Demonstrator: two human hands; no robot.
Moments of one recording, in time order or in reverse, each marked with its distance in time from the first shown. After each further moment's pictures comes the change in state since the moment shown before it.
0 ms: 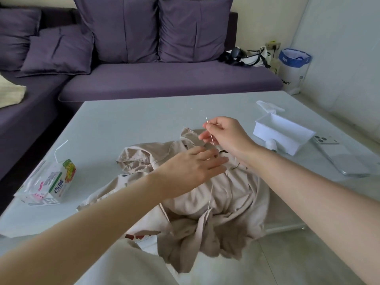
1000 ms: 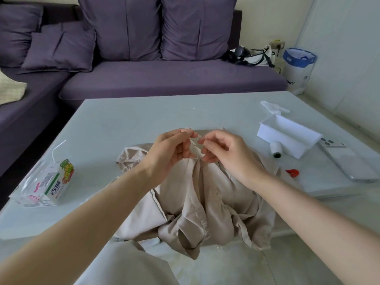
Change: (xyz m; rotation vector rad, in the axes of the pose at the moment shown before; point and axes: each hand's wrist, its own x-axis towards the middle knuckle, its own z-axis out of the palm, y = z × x) left_hand 0.000 -0.021 -0.023 -1.894 0.472 -1.215; right_hand -0.027 0.017 0.003 0.117 -0.141 -0.144
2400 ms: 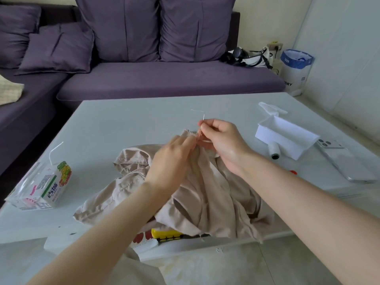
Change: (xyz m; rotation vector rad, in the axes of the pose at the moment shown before) left_hand 0.009 -0.040 -0.003 1.314 0.220 0.842; right_hand 0.030 -0.016 0.012 0.275 0.158 0.175
